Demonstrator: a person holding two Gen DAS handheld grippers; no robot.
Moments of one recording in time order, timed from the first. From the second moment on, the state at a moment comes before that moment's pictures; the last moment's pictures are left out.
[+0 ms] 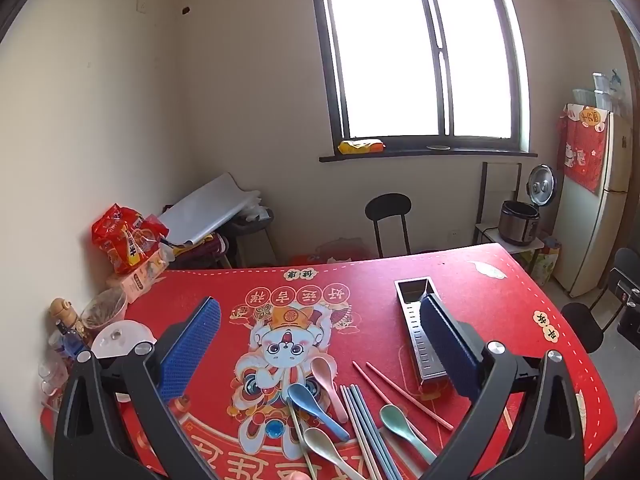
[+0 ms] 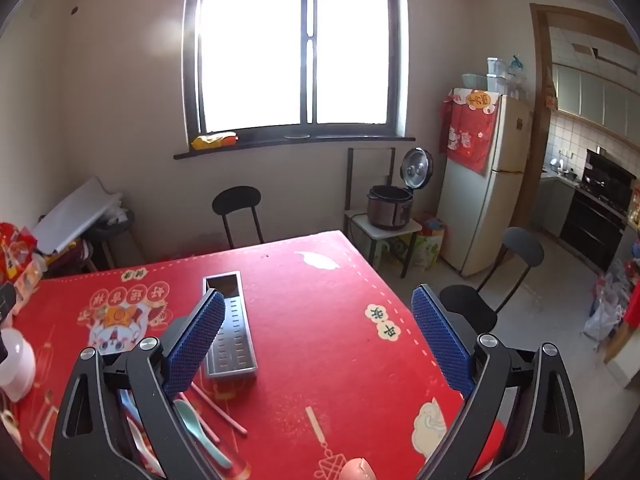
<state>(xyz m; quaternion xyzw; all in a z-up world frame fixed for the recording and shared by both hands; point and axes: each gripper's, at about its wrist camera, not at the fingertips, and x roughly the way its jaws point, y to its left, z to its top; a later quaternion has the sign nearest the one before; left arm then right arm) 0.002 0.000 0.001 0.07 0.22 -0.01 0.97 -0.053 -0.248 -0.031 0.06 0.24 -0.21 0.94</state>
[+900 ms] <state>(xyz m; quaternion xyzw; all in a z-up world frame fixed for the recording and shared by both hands) 0.005 0.003 -0.004 0.07 0.23 -0.02 0.97 -0.047 -0.248 -0.032 0.06 0.25 -0.21 0.94</state>
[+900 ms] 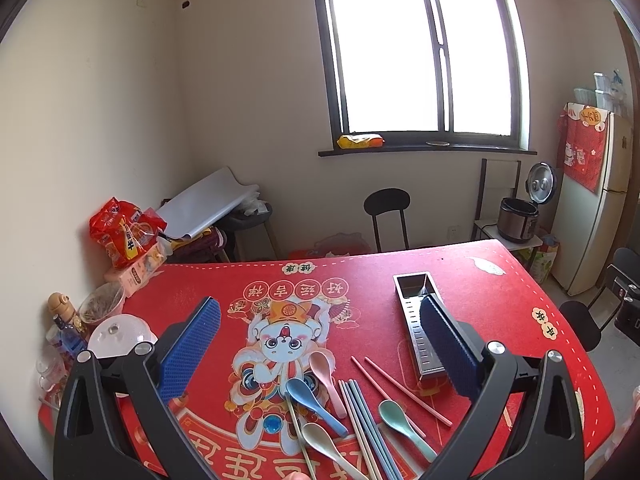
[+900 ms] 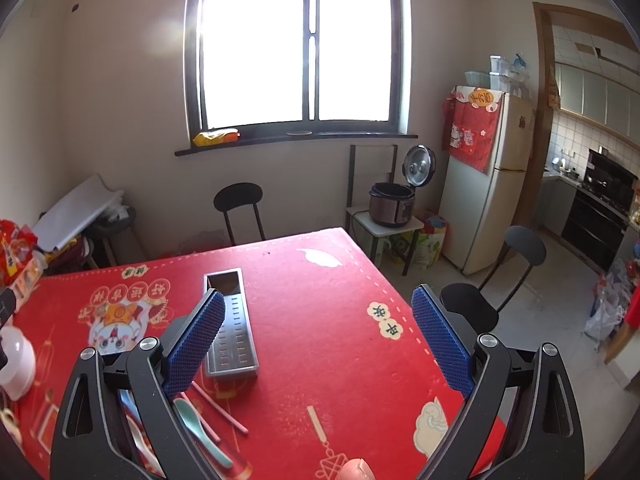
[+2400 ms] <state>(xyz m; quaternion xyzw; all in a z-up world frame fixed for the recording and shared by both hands) 0.028 0.015 -0.020 0.07 0.30 -0.03 0.95 -0.031 -0.244 -0.040 0.07 0.29 -0.15 0.94</state>
